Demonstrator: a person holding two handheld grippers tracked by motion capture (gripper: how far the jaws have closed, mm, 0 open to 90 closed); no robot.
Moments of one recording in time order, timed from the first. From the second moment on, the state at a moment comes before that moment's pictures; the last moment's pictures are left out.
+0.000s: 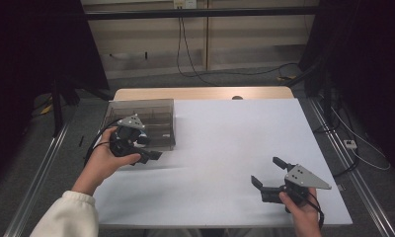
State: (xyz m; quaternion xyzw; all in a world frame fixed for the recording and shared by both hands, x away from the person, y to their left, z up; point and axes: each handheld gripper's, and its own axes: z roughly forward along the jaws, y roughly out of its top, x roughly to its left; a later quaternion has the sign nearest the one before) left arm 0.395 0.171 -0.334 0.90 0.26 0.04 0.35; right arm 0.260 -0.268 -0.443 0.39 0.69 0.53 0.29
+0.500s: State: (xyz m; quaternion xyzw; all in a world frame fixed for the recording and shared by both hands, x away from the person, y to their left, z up) left arm 0.373 0.169 -0.352 0.90 0.24 0.03 0.36; right arm 0.260 -0.267 -0.443 0.39 0.69 0.53 0.29
